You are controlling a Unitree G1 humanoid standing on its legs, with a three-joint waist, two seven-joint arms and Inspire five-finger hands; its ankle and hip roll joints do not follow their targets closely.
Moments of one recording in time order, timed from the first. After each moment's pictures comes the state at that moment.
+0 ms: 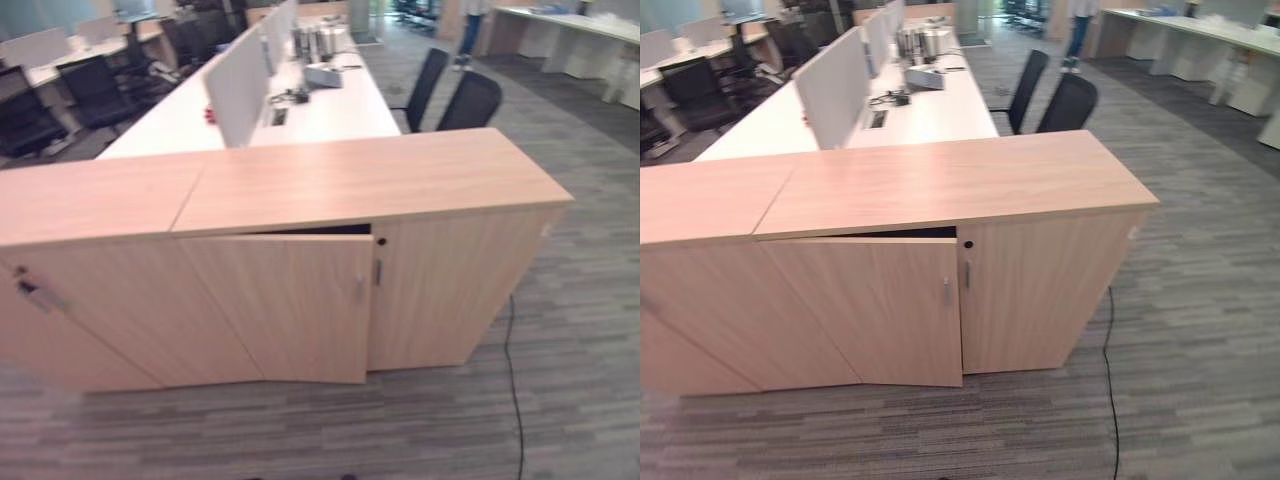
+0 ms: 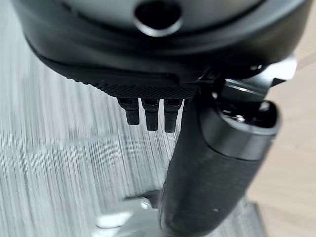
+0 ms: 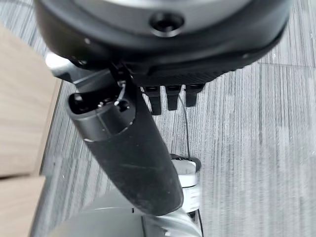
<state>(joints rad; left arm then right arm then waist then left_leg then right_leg) 0.04 0.22 -0.19 1.32 -0.09 -0.04 -0.05 -0.08 -0.27 0.14 1.41 -0.02 0.09 -0.05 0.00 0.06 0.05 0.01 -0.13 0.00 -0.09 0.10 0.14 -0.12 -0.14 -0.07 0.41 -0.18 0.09</state>
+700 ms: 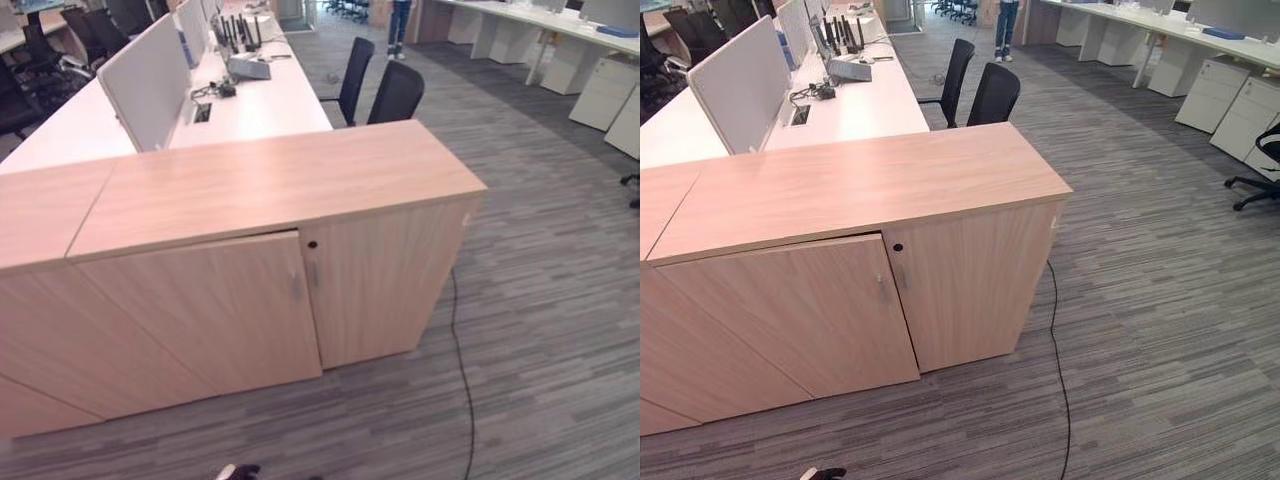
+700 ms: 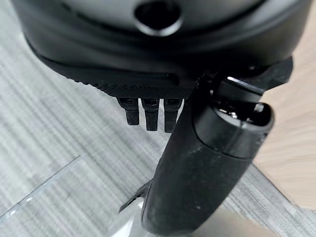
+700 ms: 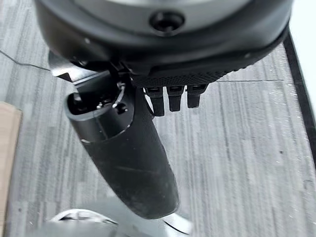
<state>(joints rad) 0.11 0.31 -0.35 1.05 0.11 -0.03 0.06 0.00 -0.26 0.18 1.37 -0.03 0.08 -0.10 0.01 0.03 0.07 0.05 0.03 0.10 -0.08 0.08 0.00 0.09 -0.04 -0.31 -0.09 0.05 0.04</state>
